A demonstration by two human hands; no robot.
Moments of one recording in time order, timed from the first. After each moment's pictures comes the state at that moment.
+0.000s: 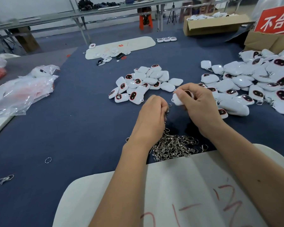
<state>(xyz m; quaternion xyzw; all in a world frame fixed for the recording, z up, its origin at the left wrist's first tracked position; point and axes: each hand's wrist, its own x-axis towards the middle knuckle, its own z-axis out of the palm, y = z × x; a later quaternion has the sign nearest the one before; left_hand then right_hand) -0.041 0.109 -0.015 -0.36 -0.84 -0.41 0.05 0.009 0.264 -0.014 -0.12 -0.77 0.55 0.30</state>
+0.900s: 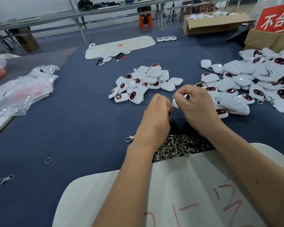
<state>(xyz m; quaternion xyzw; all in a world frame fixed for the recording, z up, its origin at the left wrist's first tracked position) -0.027 0.115 -0.012 -0.37 -0.82 -0.43 0.03 0.012 0.254 -0.005 -0.14 -0.82 0.46 0.30</state>
